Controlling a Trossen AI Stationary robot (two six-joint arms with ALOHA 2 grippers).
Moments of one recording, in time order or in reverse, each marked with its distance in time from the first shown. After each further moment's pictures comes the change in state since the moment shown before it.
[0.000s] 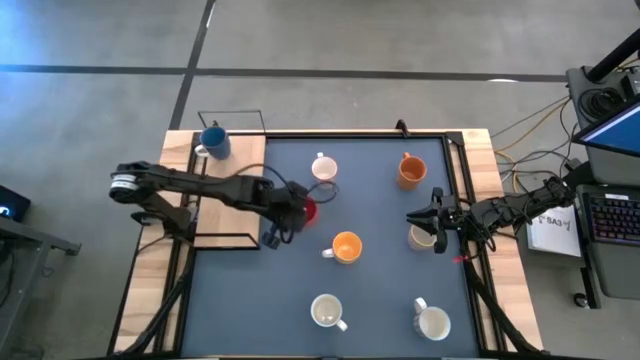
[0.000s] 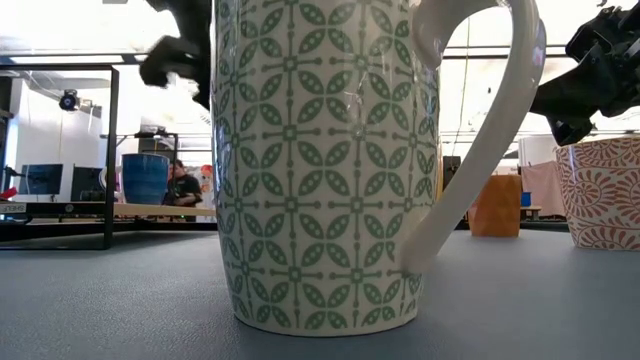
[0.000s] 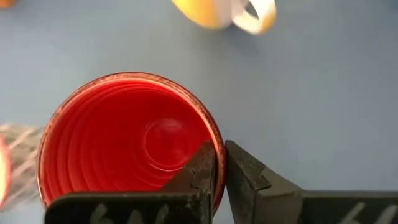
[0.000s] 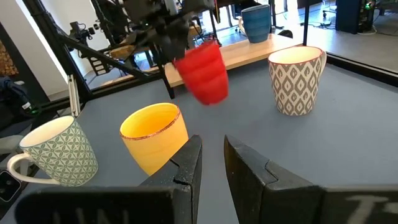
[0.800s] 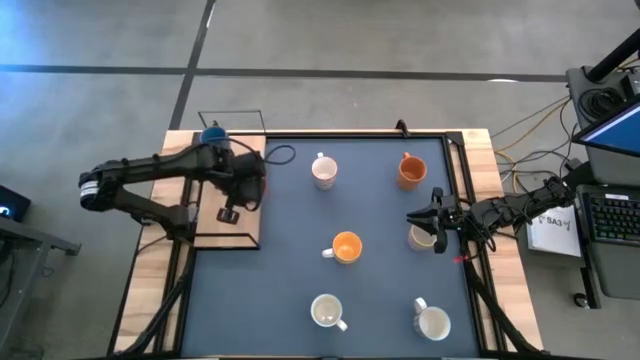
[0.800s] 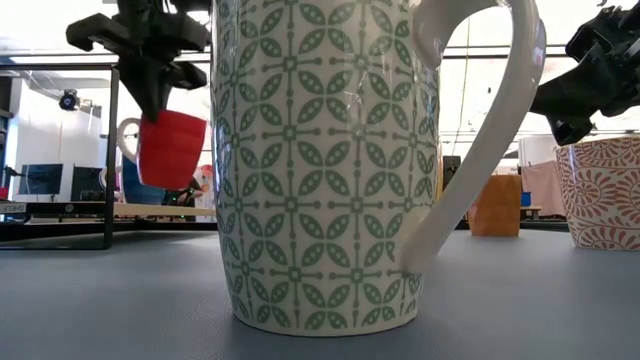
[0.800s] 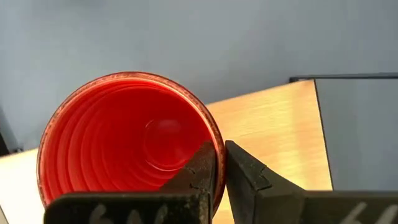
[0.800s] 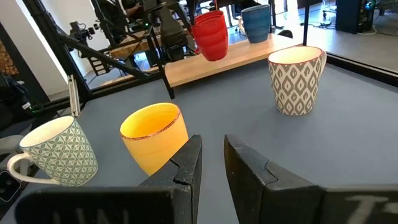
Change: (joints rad) left arm 0.253 -0.265 -0.002 -0.536 0.007 -0.051; right arm 0.000 0.000 0.000 0.000 0.000 0.000
